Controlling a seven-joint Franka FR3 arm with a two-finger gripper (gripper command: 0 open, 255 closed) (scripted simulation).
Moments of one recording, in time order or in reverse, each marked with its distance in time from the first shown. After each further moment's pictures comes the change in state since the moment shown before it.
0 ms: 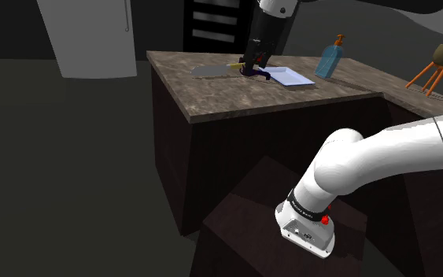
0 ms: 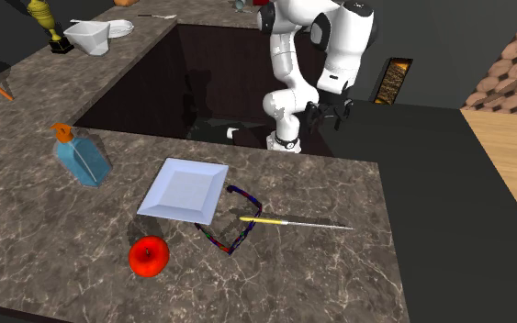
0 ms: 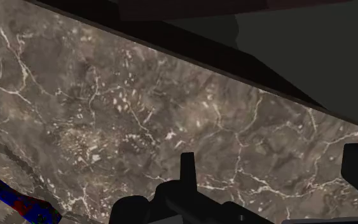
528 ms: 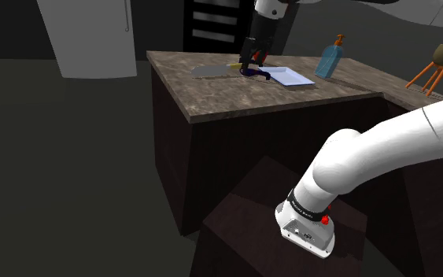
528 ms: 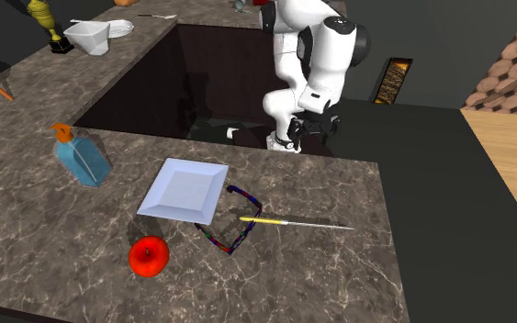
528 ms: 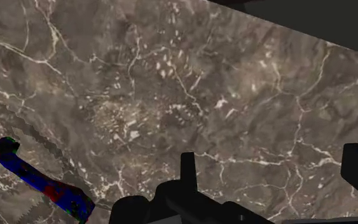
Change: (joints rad) arm -0.038 0.155 -0.104 0.077 -0.031 0.078 -0.081
